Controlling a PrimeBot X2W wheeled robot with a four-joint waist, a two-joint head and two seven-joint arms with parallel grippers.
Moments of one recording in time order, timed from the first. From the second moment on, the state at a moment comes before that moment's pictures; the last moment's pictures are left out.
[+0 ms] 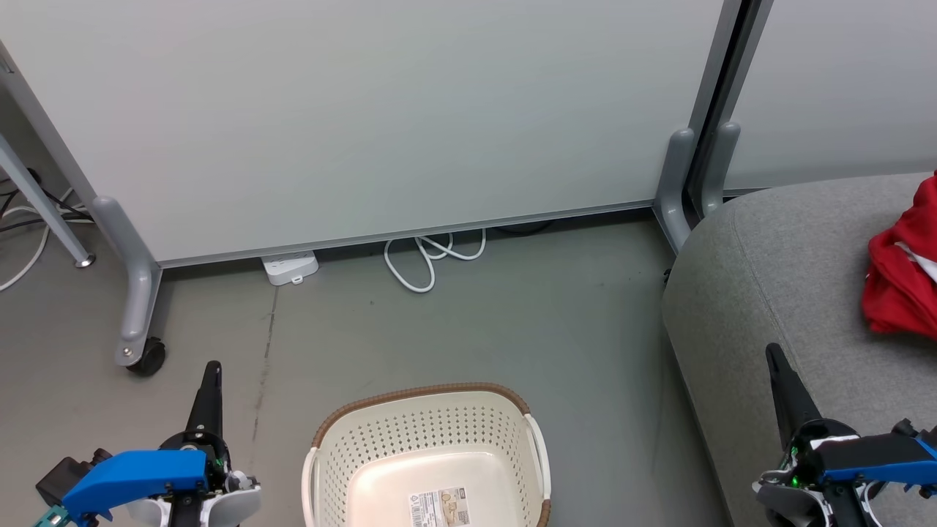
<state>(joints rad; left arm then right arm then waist) -0.09 0.05 0.09 0.28 -1.45 -0.13 0.07 -0.09 -0.04 -0.11 0.25 1.42 0.13 0.09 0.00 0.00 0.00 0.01</state>
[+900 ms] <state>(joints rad) -0.10 0.05 0.11 0.25 -1.61 -0.13 0.11 -0.10 -0.05 -0.11 0.25 1.61 0.13 0.11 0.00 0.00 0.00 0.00</state>
